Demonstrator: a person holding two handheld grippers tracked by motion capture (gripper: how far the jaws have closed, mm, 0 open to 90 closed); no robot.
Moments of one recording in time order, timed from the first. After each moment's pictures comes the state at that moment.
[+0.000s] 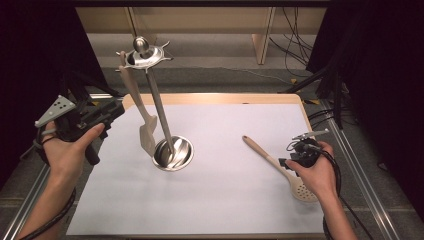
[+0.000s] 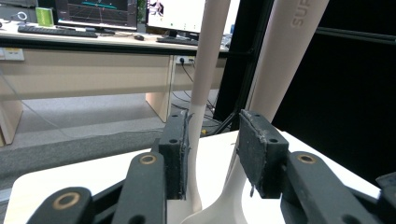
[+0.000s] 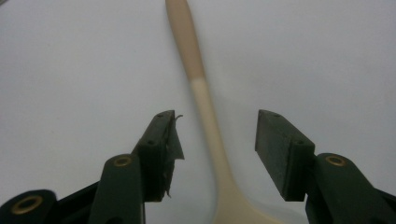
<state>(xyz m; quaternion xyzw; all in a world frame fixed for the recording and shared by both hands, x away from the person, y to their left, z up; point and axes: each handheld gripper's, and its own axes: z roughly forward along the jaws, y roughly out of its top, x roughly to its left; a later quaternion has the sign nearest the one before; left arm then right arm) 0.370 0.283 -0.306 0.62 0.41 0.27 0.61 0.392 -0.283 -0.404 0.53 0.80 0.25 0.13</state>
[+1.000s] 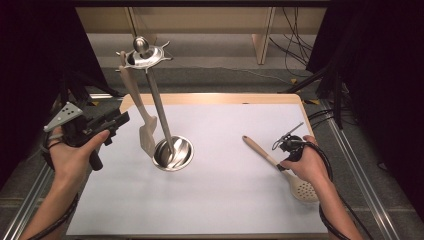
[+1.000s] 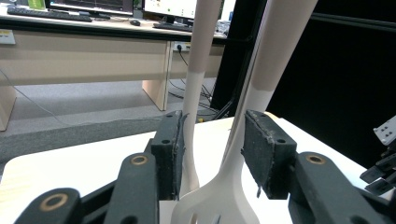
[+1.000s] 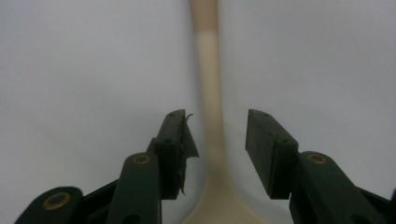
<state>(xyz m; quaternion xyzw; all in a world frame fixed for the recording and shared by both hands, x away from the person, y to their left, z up) 0.371 0.278 -0.322 0.63 0.41 0.25 0.60 0.429 -0.267 -0.423 0.46 0.88 0.11 0.08</state>
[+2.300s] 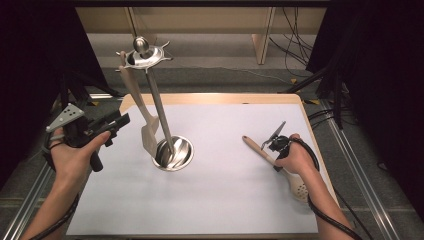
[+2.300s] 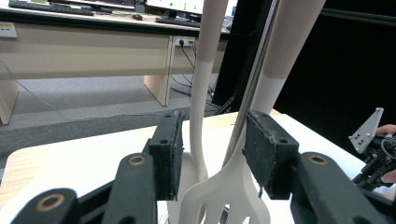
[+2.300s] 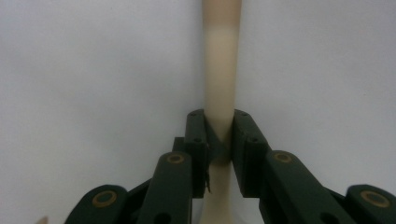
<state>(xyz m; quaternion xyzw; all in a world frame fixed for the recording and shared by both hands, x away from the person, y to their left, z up) 0.373 0.279 -0.326 0.64 0.42 0.25 0.60 0.457 -0.247 -0.449 0.44 0.90 0.03 0.02</state>
